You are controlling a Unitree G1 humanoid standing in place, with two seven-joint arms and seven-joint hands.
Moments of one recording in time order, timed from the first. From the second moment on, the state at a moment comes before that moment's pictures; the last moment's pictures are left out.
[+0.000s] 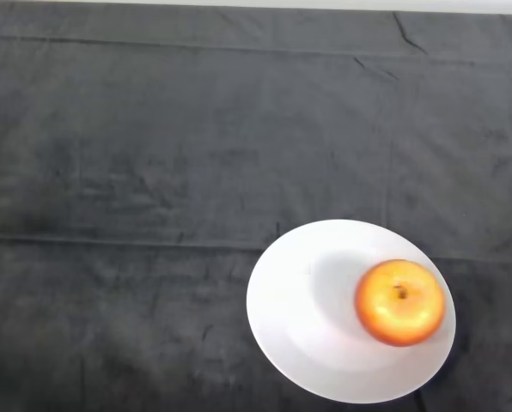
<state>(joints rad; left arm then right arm) -0.53 0.72 0.34 1.13 -0.37 -0.62 -0.26 -0.75 -0.60 0.16 1.14 -0.37 0.06 -0.10</state>
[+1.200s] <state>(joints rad) -0.52 0.75 0.45 1.17 -0.37 -0.60 -0.10 -0.75 -0.60 0.16 1.14 -0.37 0.06 -0.10</state>
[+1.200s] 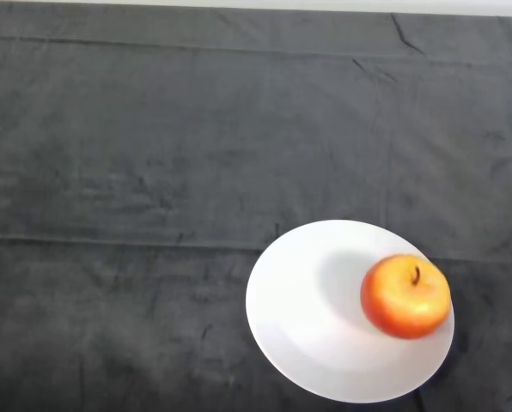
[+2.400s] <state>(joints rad) -0.52 0.75 0.45 1.17 -0.36 -0.60 -0.10 -0.75 -0.60 0.16 1.14 -0.37 0.05 -0.10</state>
